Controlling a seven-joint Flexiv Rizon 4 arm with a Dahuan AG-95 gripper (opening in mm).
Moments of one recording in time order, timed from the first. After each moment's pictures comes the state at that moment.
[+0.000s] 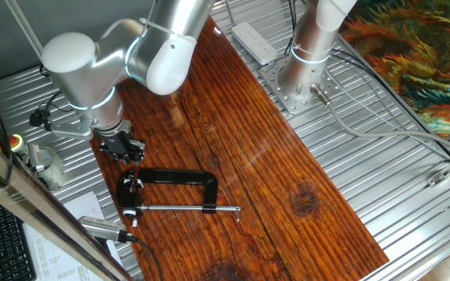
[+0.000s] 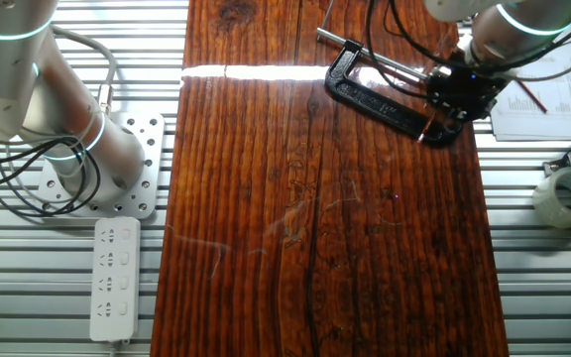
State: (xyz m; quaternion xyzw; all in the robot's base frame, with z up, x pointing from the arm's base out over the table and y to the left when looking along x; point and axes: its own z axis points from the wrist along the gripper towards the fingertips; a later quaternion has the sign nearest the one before) arm 0.641 0.067 0.081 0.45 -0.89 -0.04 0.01
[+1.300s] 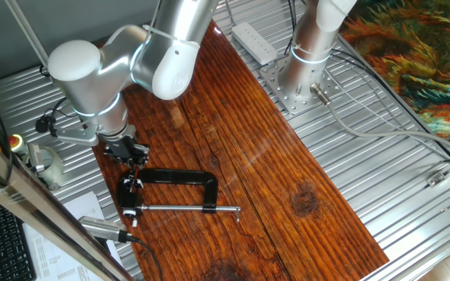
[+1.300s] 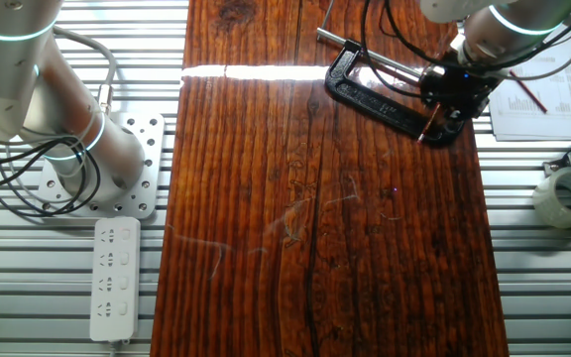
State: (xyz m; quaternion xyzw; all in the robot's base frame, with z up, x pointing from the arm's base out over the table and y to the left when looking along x) arm 0.636 0.072 0.064 0.44 -0.90 -0.04 0.01
